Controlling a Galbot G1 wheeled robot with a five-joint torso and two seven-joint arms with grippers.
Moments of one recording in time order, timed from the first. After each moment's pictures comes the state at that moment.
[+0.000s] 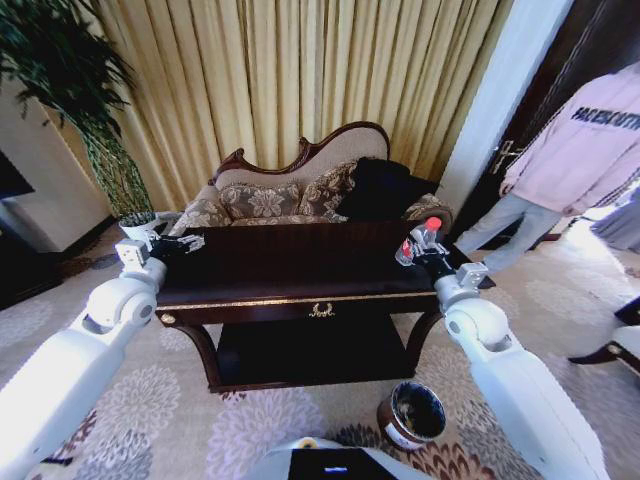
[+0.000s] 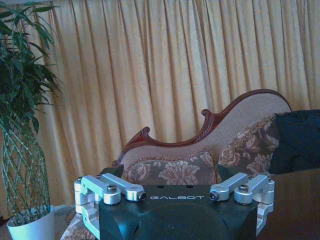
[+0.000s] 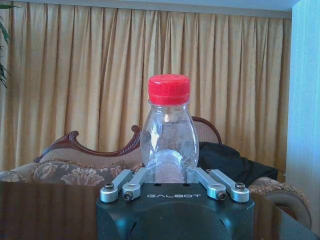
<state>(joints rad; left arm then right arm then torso) 0.99 -0.67 -0.47 -1.99 -0.81 0.37 -0.31 -1.12 0.93 0.54 2.00 0.61 -0.26 0.18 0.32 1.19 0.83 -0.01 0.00</state>
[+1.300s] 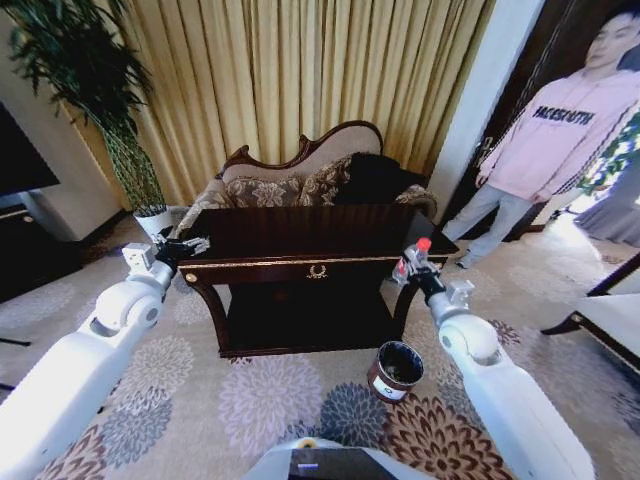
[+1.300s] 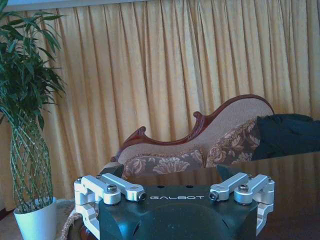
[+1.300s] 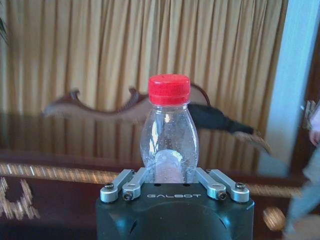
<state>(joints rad) 0.99 -0.70 -0.46 -1.99 -0.81 0.36 -0.31 -1.25 1.01 0.57 1.88 0.46 -0.23 0.08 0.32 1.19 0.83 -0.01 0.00</state>
